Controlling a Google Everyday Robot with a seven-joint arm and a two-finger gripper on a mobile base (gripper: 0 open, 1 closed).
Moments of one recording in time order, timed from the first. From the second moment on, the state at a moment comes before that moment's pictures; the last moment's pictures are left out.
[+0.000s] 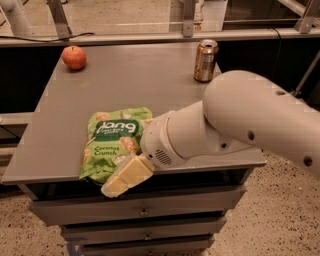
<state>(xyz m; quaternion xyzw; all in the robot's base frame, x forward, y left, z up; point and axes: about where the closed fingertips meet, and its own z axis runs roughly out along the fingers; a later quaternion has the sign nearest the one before) 0.414 0.065 0.859 -0.52 0.74 0.26 0.34</state>
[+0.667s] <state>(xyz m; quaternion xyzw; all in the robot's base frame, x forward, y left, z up) 0.411 0.078 0.843 -0.49 0.75 0.27 0.34</state>
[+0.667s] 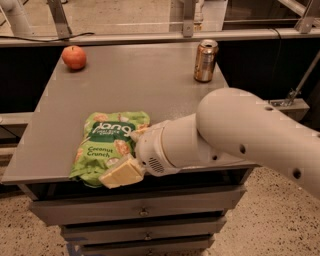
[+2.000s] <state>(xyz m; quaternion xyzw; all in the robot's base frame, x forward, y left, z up) 0.426 0.056 0.858 -0.46 0.76 0.25 0.38</state>
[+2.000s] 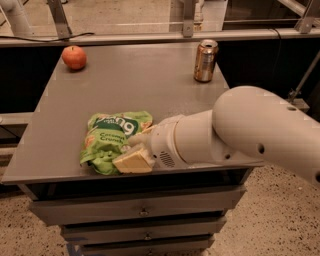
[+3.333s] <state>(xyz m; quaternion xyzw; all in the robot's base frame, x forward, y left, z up) 0.435 -0.004 0.911 -0.48 0.75 0.15 0.42</state>
